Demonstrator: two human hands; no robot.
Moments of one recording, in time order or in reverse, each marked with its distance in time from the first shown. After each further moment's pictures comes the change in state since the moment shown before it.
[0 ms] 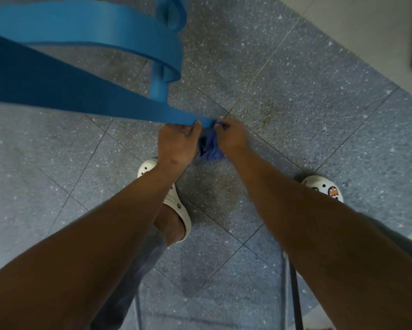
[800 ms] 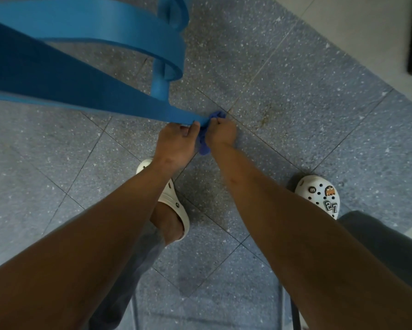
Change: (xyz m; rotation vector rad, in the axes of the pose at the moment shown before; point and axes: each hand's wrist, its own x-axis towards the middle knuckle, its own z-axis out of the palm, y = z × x) left_hand 0.009 -0.008 -0.002 0.047 -0.156 -0.085; right_hand -0.001 -0.029 0.023 0.234 0.044 0.230
